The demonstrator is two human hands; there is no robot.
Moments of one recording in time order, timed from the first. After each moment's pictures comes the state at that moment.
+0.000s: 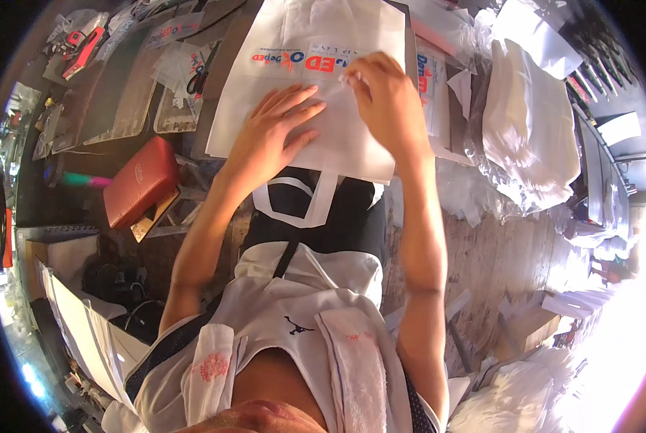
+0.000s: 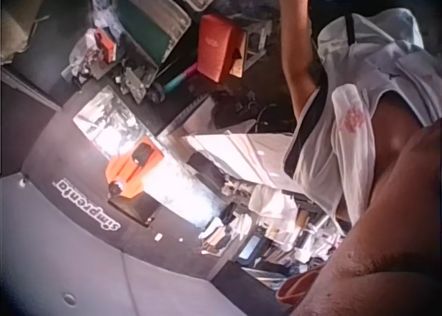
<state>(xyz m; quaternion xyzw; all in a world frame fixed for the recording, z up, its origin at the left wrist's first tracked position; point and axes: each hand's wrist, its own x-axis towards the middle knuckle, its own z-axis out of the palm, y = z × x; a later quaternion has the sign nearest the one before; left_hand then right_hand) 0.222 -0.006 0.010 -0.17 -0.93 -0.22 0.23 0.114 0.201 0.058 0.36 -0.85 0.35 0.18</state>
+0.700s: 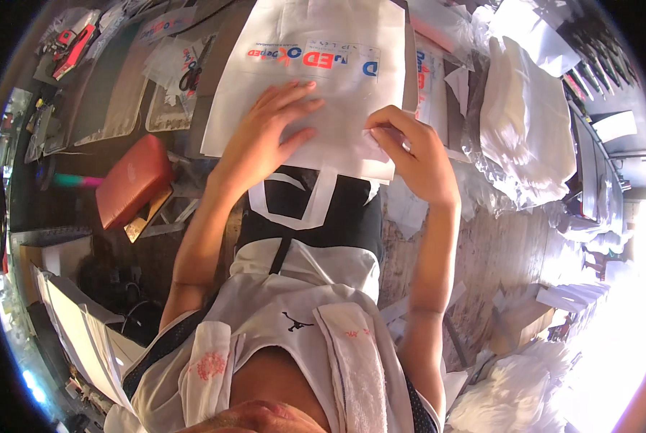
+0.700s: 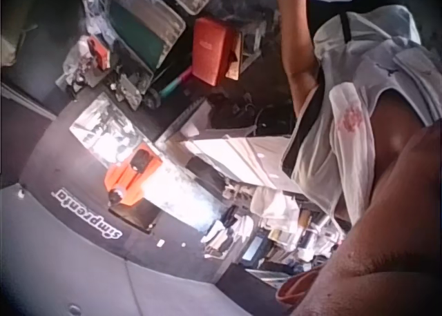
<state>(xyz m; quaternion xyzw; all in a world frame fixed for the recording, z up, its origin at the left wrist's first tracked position) 0.221 -0.009 0.009 -0.17 -0.92 -0.27 0.22 0.162 0.261 0.064 0.32 -0.82 0.47 -0.09</state>
